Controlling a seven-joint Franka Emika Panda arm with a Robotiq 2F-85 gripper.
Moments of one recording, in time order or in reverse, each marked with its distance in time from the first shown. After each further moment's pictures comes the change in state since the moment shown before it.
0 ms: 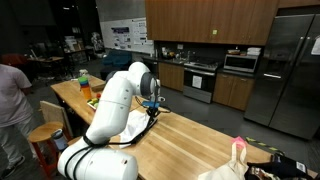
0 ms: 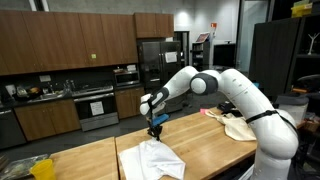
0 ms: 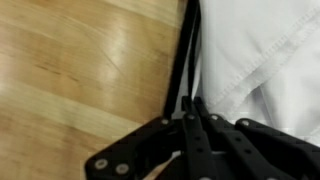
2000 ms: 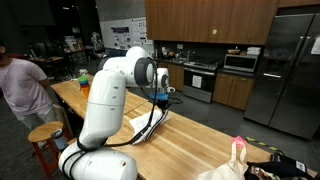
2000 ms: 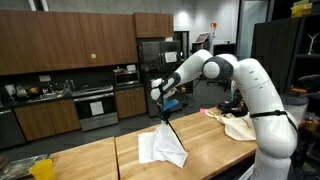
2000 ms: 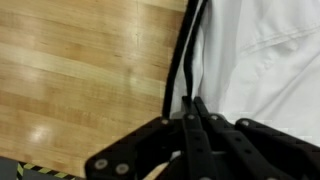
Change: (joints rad) arm -0.062 -0.274 -0.072 -0.213 -0.064 0.052 0.031
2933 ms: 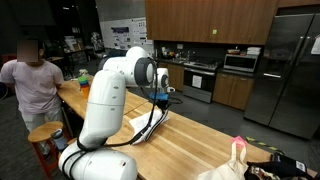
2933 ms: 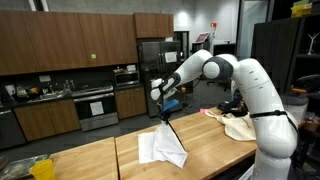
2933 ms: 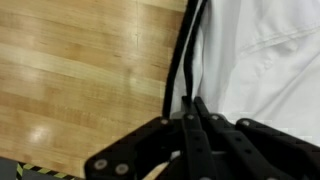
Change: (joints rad) arm -0.001 0.001 0.002 0.000 0.000 0.000 0.000
